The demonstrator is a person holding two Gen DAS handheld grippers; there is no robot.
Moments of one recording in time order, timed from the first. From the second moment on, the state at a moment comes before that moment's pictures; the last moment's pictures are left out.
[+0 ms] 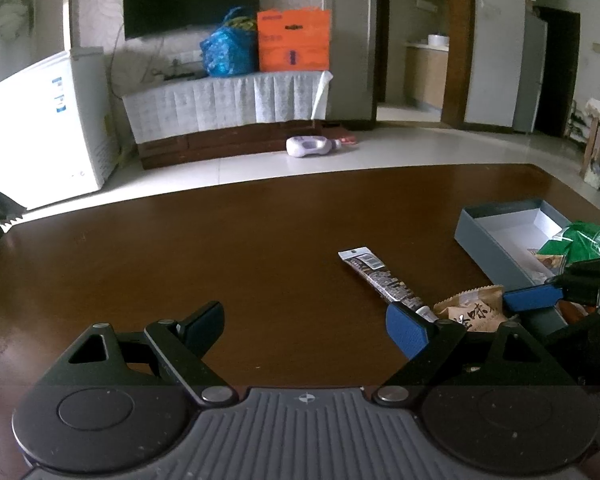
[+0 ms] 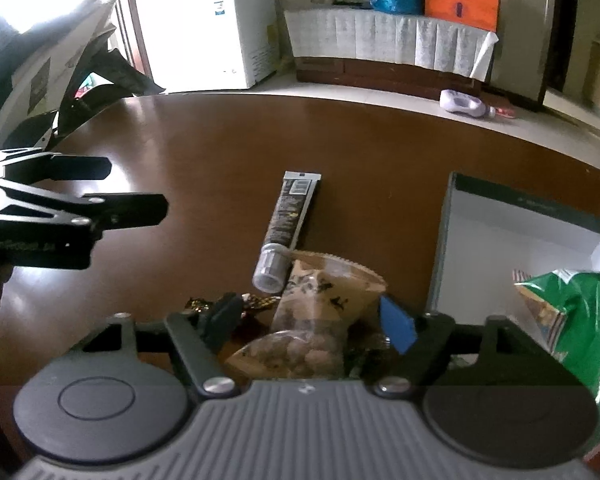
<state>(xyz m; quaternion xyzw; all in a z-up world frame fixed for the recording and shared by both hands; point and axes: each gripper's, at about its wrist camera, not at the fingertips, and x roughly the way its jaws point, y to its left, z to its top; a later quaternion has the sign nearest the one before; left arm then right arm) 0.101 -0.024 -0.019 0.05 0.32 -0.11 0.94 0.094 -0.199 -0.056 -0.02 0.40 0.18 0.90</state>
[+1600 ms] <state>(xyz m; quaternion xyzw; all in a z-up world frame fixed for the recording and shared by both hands) 0.083 -0.073 -0.070 0.07 0.36 -0.26 0.89 0.087 -0.221 -0.034 0.04 0.38 0.17 0.91</state>
